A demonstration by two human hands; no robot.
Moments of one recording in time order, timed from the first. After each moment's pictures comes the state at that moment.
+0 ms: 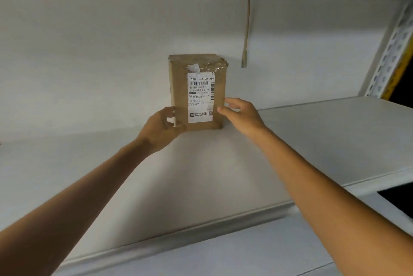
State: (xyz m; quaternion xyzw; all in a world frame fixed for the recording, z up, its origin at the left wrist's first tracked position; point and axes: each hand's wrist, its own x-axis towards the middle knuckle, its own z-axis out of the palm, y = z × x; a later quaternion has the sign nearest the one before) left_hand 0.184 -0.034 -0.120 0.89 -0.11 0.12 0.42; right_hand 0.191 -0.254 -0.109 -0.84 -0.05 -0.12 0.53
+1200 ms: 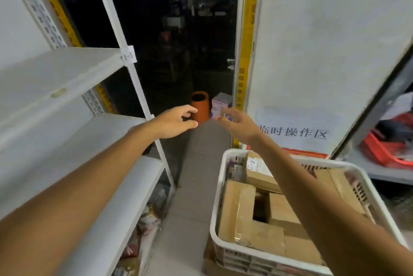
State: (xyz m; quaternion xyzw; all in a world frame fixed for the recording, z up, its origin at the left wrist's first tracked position) left_hand -0.189 -0.587 -0.199 0.75 -0.58 -0.27 0.20; right_hand -0.375 -0.658 -0.232 -0.75 0.42 -0.24 0.44
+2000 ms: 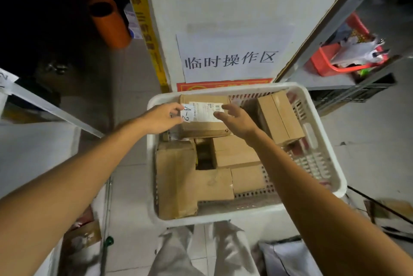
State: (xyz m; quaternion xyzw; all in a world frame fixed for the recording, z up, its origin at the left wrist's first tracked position) left_hand -0.297 -0.765 -0.429 0.65 -0.59 -0.48 0.04; right_hand -0.524 -0.768 -0.443 -0.57 0.63 -0.16 0.51
